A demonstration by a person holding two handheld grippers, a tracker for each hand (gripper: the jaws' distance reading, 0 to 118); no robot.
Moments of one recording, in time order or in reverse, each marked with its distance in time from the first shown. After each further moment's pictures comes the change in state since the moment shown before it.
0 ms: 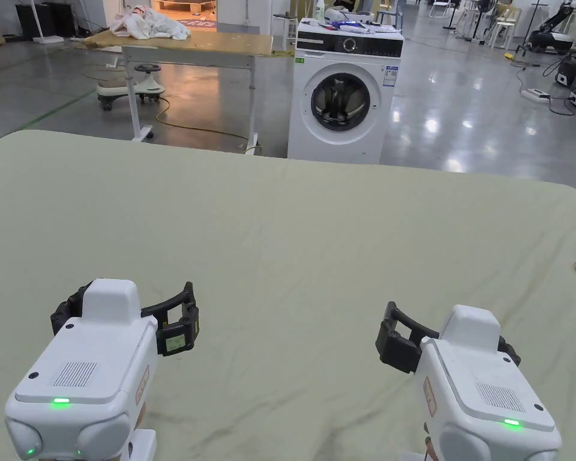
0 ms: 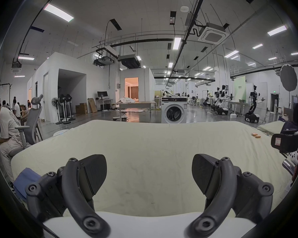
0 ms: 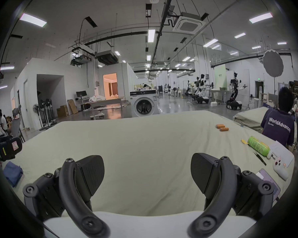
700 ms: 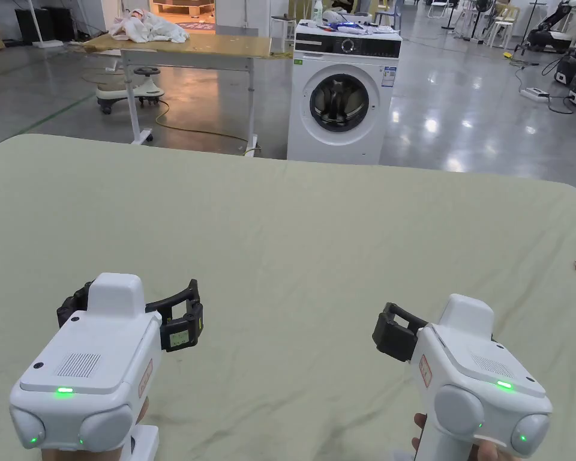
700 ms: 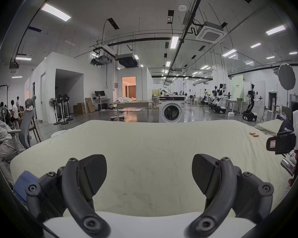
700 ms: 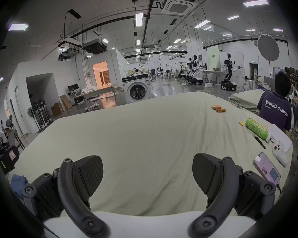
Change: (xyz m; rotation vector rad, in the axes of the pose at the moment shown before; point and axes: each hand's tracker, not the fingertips) left arm 0.003 0.007 -0.005 -0.012 -0.026 -0.011; right arm -0.002 0.011 -0.014 -0.155 -0.054 -0.084
